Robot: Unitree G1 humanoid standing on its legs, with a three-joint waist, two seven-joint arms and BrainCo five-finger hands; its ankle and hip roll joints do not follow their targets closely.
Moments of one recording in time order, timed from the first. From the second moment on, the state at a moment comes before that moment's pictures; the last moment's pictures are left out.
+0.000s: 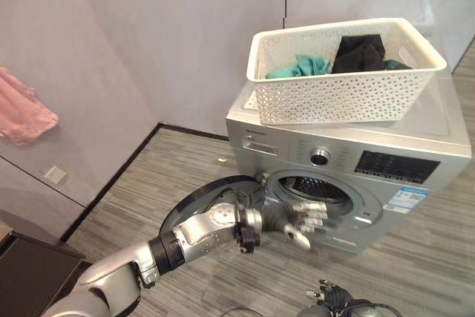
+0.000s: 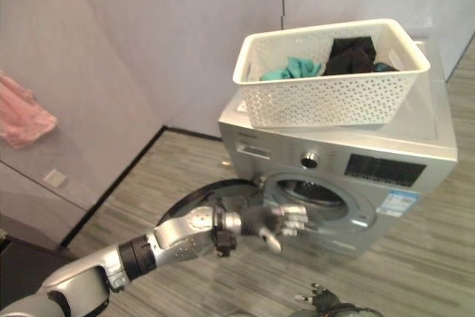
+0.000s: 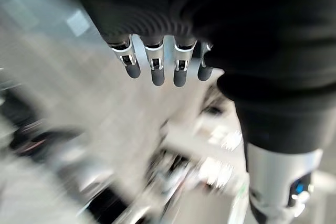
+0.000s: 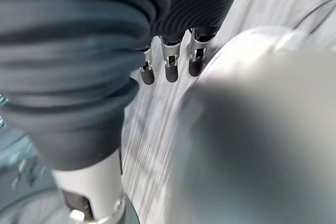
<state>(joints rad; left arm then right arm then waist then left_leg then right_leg) -0.65 0.40 -1.12 0.14 -0.92 0.05 -0.50 -0.02 -0.33 0.31 1.14 0.29 -0.05 0.15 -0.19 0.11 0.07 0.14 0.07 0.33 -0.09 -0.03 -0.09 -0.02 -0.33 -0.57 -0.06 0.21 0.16</state>
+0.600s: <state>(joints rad) -0.42 0.18 -0.81 0.66 -0.41 -0.02 -0.26 -0.02 -0.28 0.25 1.06 0.46 -0.02 0.07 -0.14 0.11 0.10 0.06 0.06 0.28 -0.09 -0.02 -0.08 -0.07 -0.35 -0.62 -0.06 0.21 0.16</state>
